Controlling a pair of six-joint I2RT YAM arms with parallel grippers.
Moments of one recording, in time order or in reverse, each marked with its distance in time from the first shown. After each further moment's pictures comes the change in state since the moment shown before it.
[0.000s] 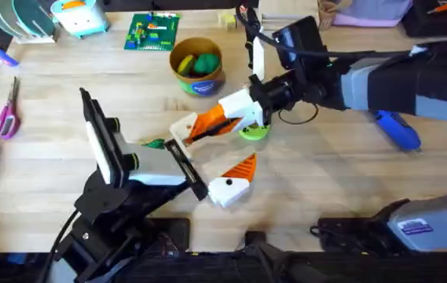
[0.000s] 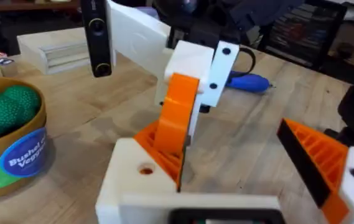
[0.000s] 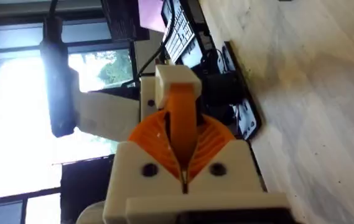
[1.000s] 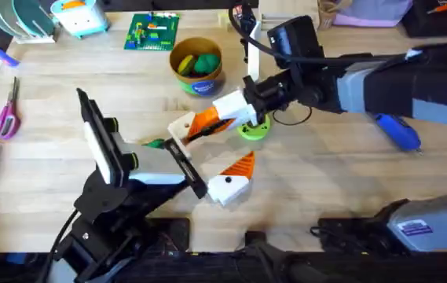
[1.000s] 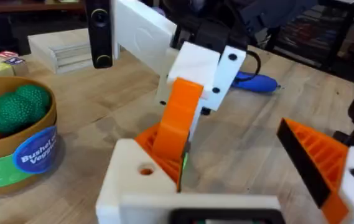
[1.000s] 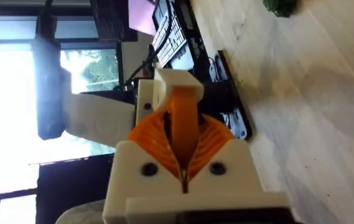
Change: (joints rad) left arm 0.004 0.000 -0.001 0.000 -0.016 0.006; right arm 0.034 0.000 0.000 0.072 0.052 -0.009
